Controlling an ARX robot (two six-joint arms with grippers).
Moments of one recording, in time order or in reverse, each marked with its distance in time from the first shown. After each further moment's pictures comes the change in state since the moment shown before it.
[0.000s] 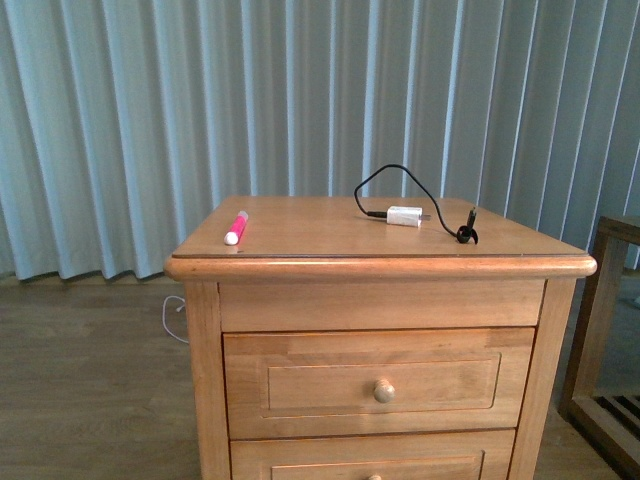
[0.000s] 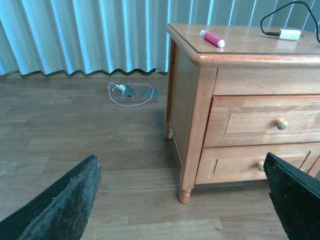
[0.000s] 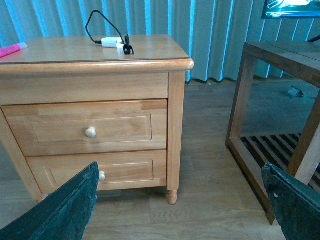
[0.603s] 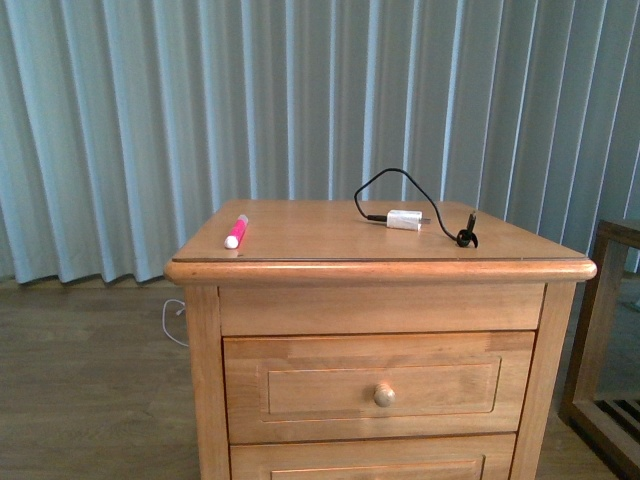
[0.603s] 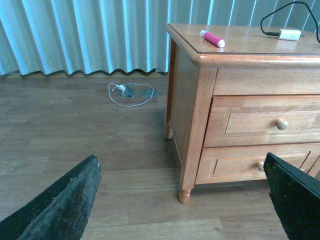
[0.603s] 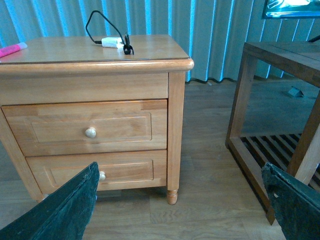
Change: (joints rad) left arm 0.000 0.000 0.000 0.000 0.000 0.000; right arm 0.000 0.000 0.000 0.000 0.000 0.000
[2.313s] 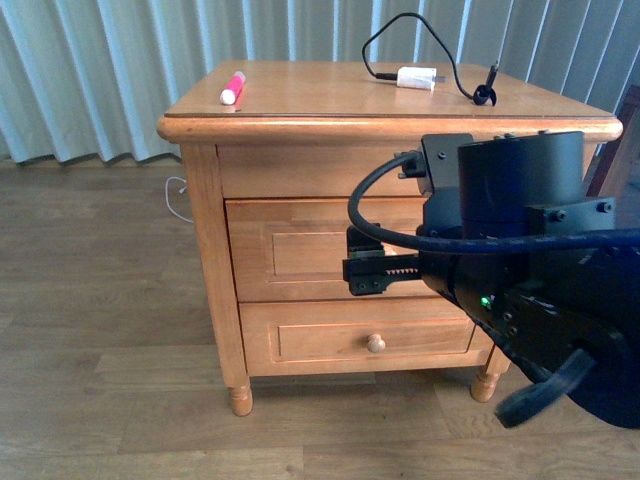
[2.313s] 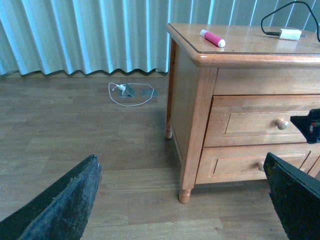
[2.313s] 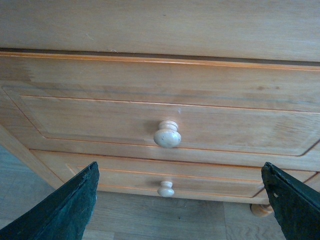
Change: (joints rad) left arm 0.000 0.000 0.000 0.000 0.000 0.000; right arm 0.392 2.170 1.052 0.778 0.180 0.077
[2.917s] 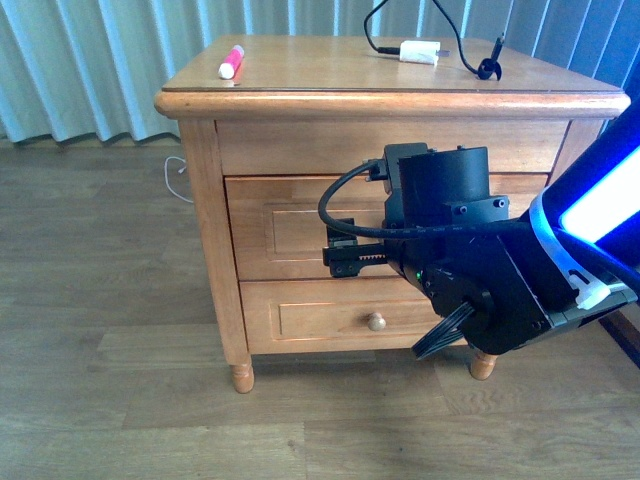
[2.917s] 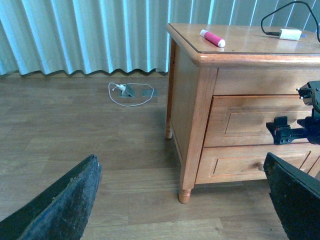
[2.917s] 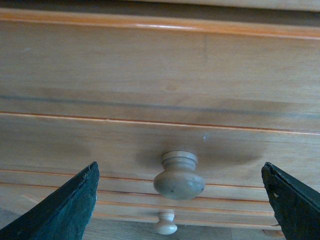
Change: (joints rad) left arm 0.000 0.000 0.000 0.000 0.000 0.000; right arm -0.024 0.248 0.285 -0.073 0.034 -0.014
